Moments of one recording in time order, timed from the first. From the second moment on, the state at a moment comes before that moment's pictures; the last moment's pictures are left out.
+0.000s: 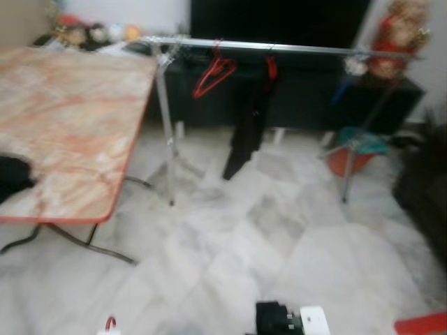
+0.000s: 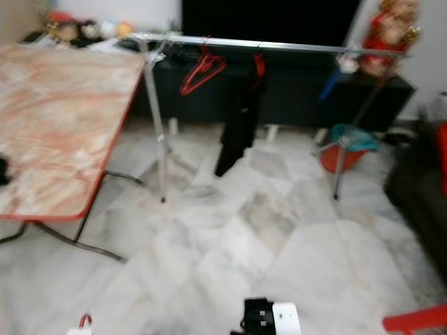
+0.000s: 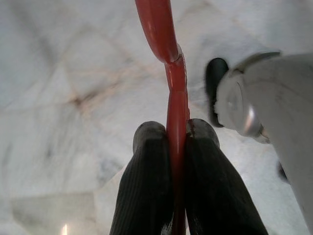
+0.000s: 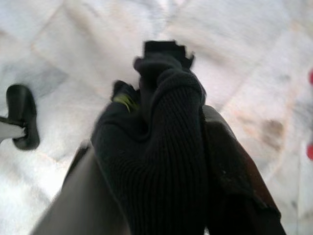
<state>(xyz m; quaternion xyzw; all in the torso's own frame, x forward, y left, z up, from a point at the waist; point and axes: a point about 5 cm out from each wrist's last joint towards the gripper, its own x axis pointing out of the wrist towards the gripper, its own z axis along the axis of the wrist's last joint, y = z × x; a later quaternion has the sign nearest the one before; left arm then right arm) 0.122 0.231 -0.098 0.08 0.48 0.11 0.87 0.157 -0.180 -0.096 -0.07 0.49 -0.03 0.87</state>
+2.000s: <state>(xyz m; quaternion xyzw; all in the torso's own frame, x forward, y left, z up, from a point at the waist) 0.108 0.228 -0.103 0.07 0.51 0.10 0.85 0.159 -0.178 -0.096 -0.06 0.48 -0.03 0.87</state>
